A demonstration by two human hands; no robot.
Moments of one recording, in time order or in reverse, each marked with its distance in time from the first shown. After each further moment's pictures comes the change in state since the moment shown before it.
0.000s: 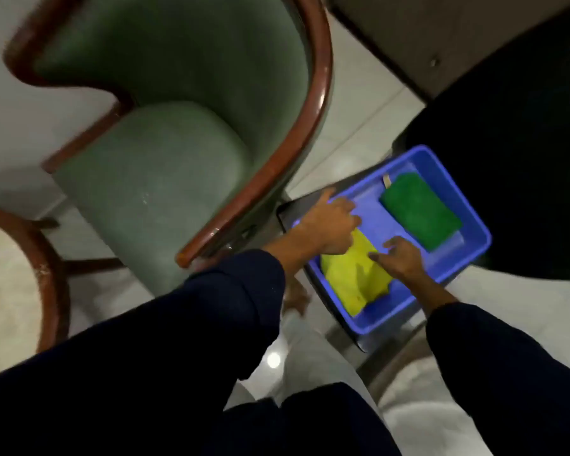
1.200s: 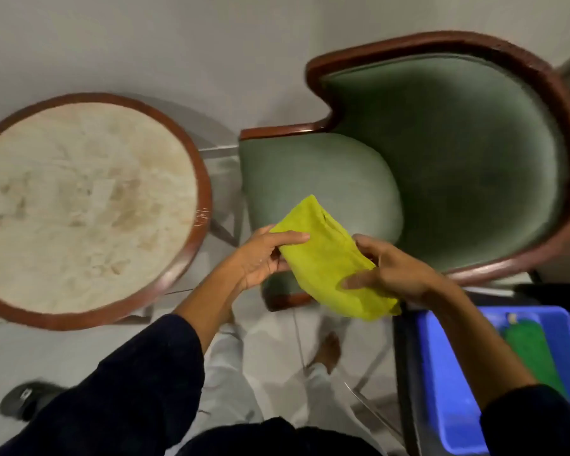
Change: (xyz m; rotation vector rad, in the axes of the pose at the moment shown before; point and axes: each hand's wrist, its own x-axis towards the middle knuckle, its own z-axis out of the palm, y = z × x) left_hand -0.386 -0.207 0.042 -2.293 0.710 -0.583; right_hand -0.218 -0.367 0.089 -0.002 -0.898 -0.671
